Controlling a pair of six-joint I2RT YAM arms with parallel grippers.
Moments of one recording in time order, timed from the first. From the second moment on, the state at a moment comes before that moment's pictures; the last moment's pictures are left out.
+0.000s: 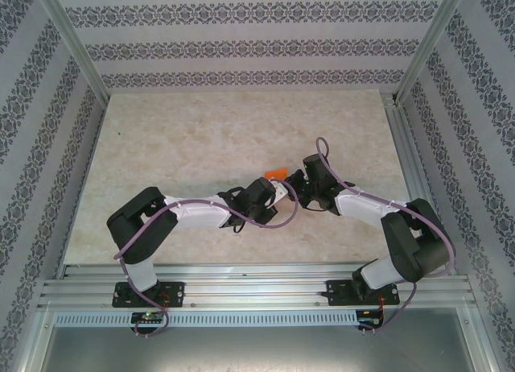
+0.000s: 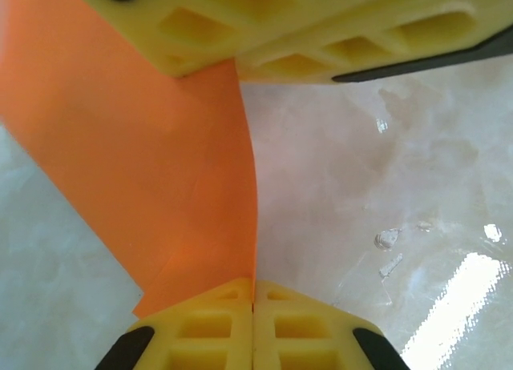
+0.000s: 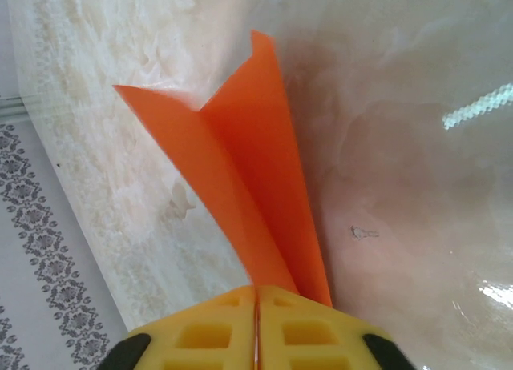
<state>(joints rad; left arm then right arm) -0.95 1.79 0.97 -0.07 -0.09 -0.03 0.47 1.48 0.68 0.00 -0.31 1.25</state>
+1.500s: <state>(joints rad) -0.80 1.93 1.07 -0.07 0.42 -0.06 0.19 1.79 1.08 -0.41 -0.55 0.35</state>
